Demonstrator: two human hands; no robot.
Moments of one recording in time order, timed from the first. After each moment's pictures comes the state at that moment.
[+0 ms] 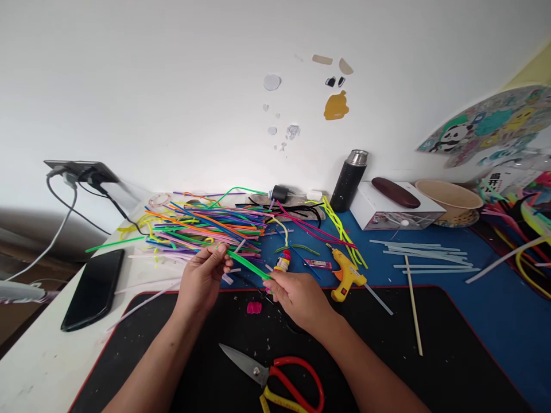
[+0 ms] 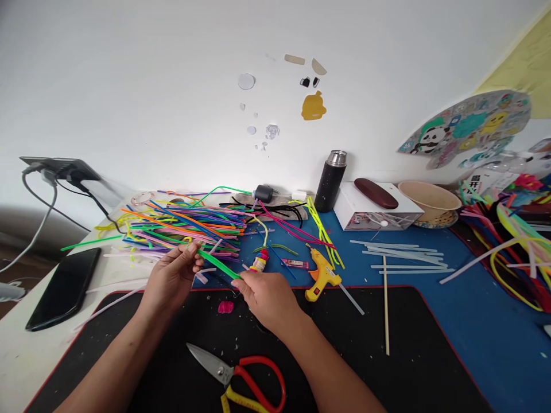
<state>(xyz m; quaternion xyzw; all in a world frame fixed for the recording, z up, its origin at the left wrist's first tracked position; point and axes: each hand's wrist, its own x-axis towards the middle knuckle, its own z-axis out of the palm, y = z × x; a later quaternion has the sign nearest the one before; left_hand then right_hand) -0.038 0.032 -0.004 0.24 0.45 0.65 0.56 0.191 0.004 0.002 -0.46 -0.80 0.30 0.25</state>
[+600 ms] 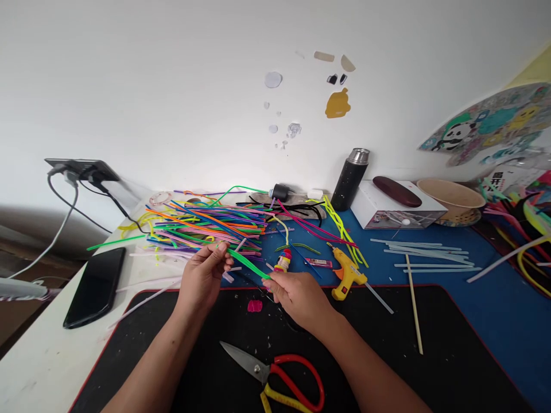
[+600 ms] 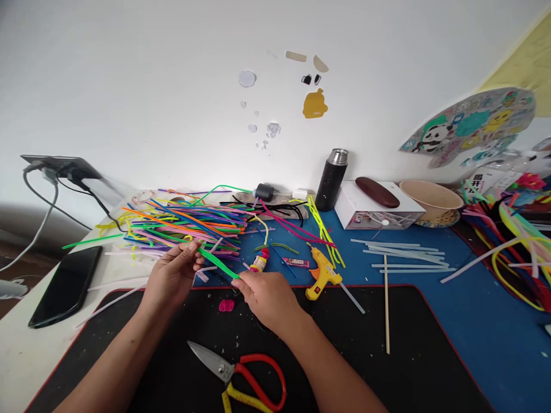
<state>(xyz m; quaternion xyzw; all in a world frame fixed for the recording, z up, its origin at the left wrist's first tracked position) -0.037 0.032 -0.002 0.24 0.45 0.65 0.56 0.190 0.003 0.004 -0.46 -0.80 0.31 0.22</state>
